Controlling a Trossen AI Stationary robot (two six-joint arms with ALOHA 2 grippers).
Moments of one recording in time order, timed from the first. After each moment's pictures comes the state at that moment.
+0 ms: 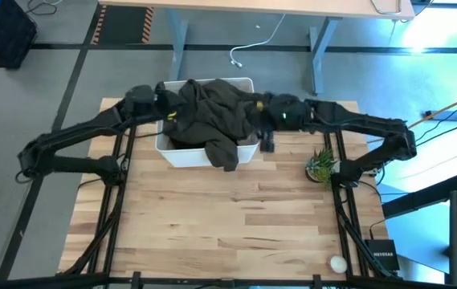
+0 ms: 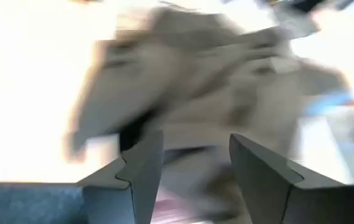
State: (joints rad) left arm 0.54 1.03 0.88 -0.16 -0.04 0.30; right arm -0.15 1.41 1.49 -0.73 0.15 -0.34
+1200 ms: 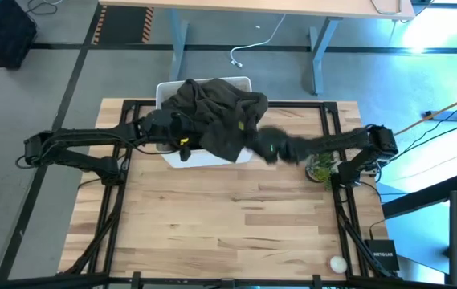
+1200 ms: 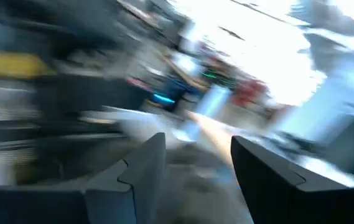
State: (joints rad) left arm 0.34 1.16 0.67 0.00 0.02 0.07; right arm 0.03 1.61 1.21 0.43 0.67 -0.60
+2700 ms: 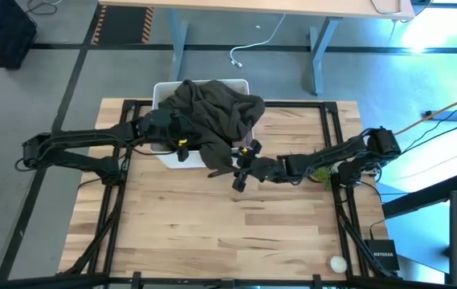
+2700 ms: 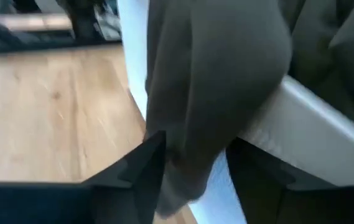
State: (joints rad) left arm 0.33 1.09 0.69 -0.06 0.01 0.11; right arm 0.16 1.61 0.94 0.18 0.51 0.15
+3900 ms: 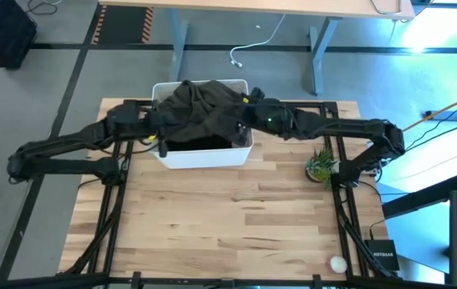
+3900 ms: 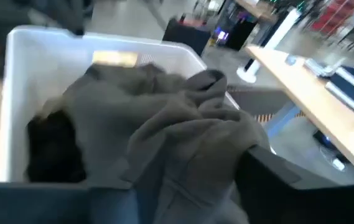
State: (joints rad) left arm 0.34 0.78 0.74 -0.15 0.02 0.15; right arm -0.15 1.52 1.37 -0.20 0.35 -0.25
